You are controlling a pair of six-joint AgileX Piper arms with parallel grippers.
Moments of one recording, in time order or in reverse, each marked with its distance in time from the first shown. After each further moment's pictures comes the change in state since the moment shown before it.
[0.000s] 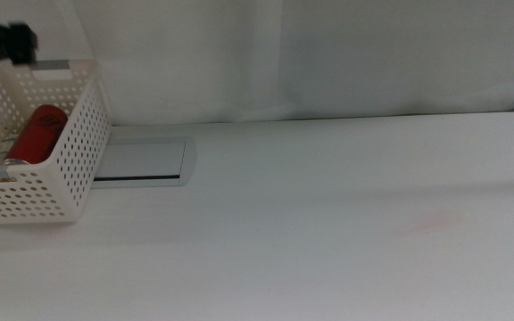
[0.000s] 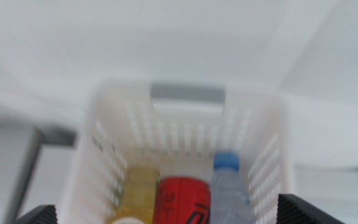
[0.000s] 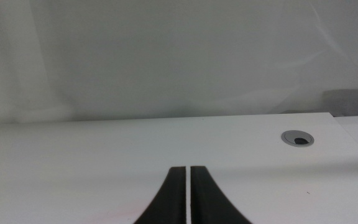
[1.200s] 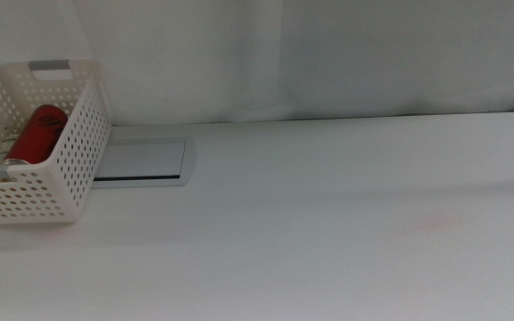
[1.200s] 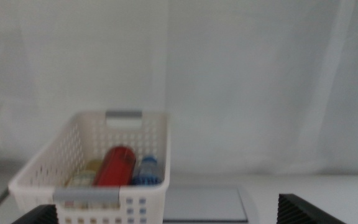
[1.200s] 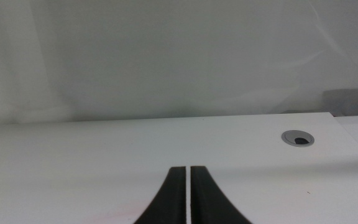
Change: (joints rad) left arm -0.112 -1.568 1.358 -0.176 -0.472 0.079; right arm 0.000 0.000 0.000 0.000 0.000 0.003
